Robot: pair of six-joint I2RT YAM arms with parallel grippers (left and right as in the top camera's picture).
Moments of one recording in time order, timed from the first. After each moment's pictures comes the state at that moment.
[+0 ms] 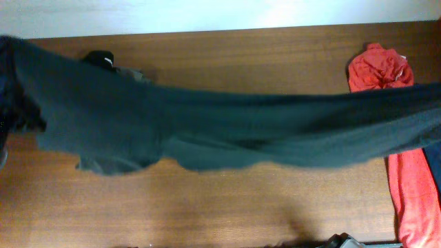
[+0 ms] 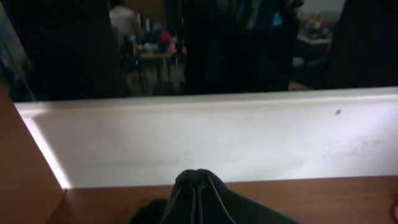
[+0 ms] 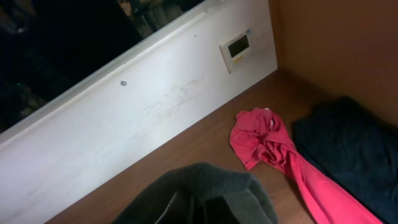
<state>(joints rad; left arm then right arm) 0.08 1.40 2.60 -1.29 0.10 0.02 -0.75 1.33 2.49 -1.57 -0.42 0.24</state>
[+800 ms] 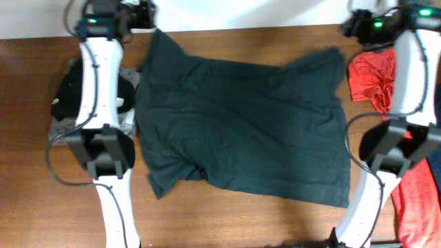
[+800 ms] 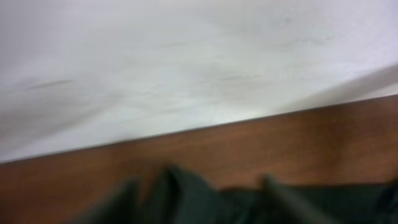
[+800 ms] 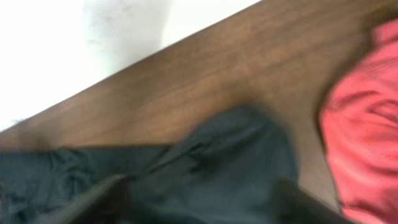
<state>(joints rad) -0.04 2.45 2.59 -0.77 0.26 0.00 -0.27 2.34 2.50 -1.14 -0.38 0.21</state>
